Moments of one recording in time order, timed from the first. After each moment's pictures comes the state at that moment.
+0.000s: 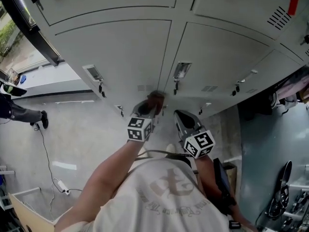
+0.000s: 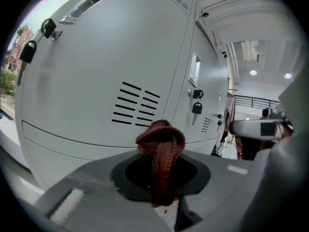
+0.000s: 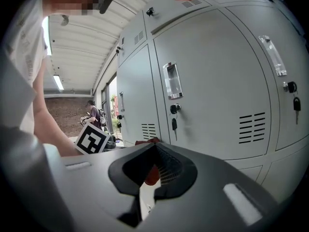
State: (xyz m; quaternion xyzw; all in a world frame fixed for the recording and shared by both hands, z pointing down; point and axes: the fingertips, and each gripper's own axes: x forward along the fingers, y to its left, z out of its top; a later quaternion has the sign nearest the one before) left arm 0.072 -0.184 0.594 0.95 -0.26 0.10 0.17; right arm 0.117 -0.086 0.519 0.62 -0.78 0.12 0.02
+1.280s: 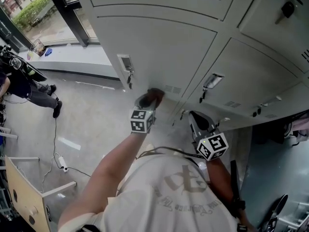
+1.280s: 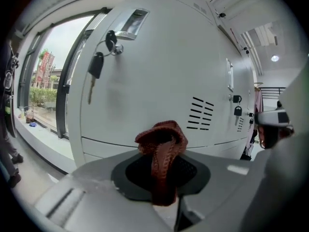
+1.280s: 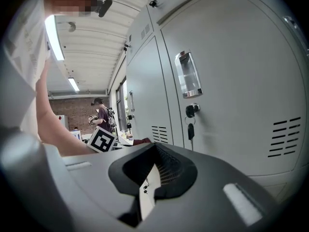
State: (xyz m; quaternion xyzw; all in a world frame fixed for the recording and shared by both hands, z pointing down) left arm -0.024 -0.258 0.608 0.89 -0.41 0.10 0.16; right arm 0.099 -0.118 0.510 0.54 -0.84 0.11 0.03
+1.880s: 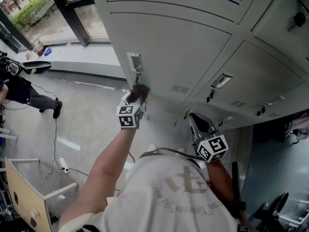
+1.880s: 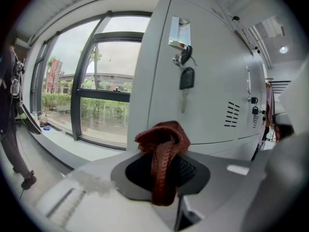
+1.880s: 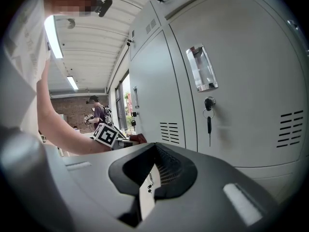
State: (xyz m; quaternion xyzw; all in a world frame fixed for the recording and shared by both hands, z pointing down) left arm -0.119 -0.301 0.610 0.87 -0.46 0.12 0.15; right arm 0.067 -0.116 0.519 0.54 -0.83 0.12 0.04
